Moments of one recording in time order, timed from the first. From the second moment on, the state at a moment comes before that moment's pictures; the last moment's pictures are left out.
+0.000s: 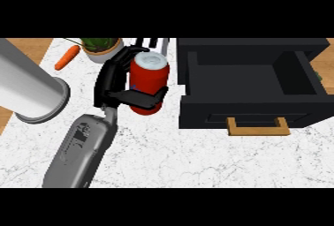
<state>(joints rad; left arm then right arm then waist) -0.56 0.06 -0.16 -1.35 0.09 0.29 0.09 0.33 -0.03 -0.27 -2.20 -0.13 0.21 0.08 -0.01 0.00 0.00</state>
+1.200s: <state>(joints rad) -1.27 0.00 -0.23 -0.90 0.13 0.53 0.27 0.28 -0.03 -0.29 -2.19 -0.13 0.21 0.12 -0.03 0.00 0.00</state>
